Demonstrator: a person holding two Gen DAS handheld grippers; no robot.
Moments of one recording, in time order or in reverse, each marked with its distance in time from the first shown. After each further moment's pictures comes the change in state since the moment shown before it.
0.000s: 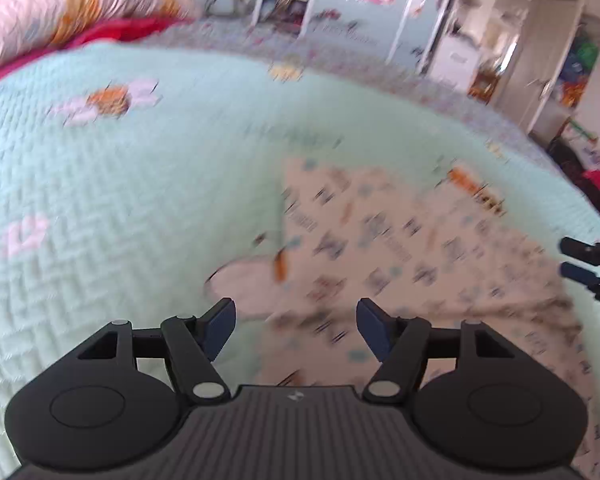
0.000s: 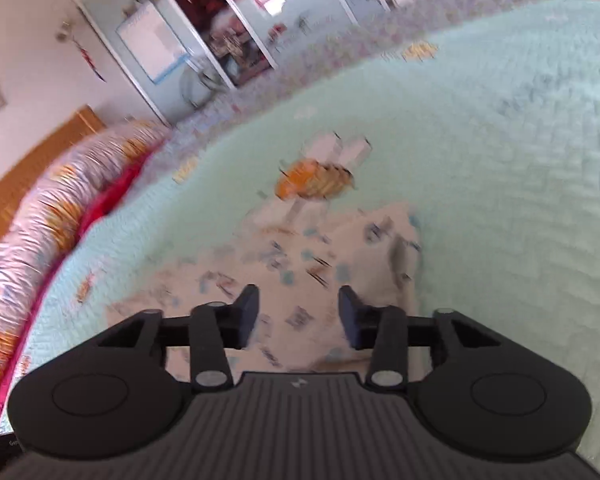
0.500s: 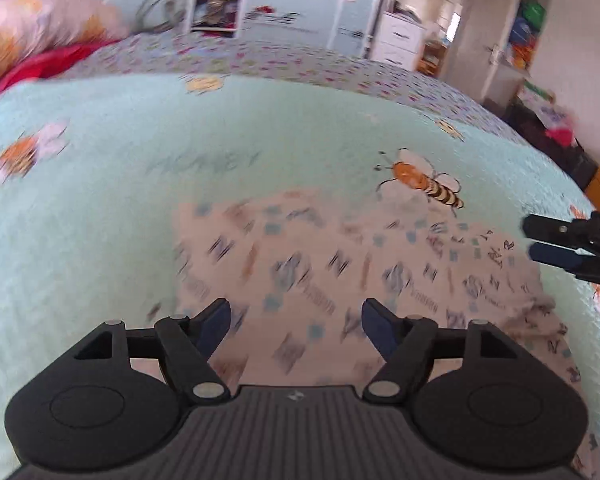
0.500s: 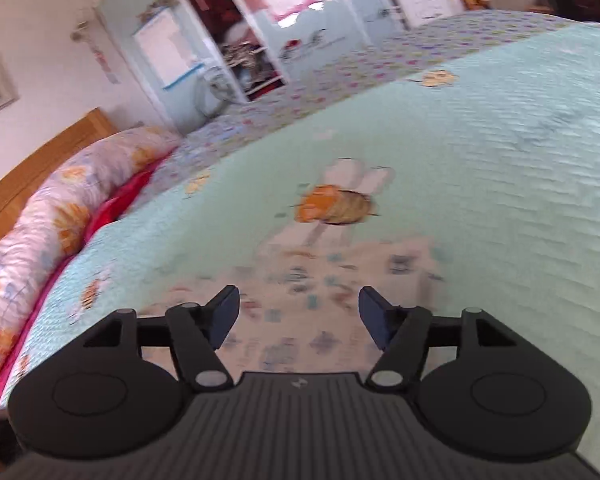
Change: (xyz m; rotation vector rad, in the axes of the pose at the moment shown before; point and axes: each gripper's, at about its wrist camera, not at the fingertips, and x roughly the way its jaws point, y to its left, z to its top) left arm 0.074 -0.058 0.045 0.194 0.075 -0.089; right arm 0.014 0.025 0.007 -0.047 0.014 0.015
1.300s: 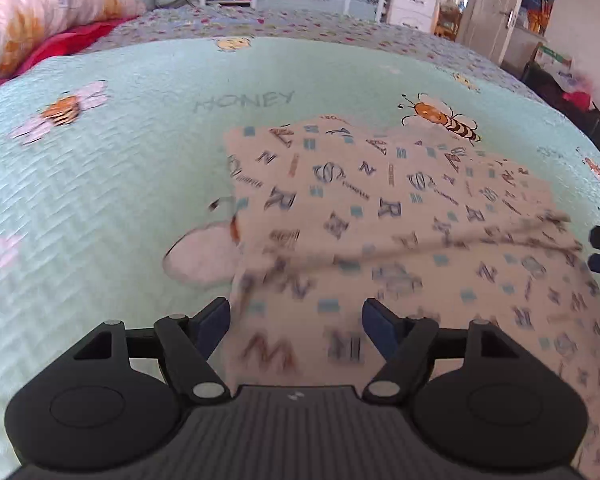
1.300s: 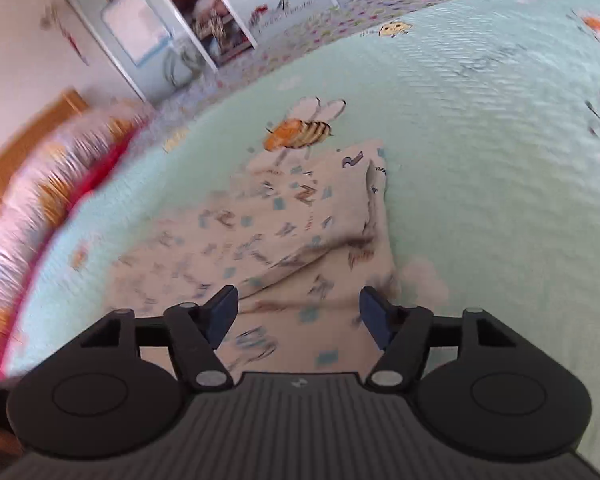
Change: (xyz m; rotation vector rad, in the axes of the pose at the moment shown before) left arm -0.078 0.025 -0.089 -0.039 0.073 0.110; right arm -0.080 -0.015 -0.061 0.102 0.060 -0.079
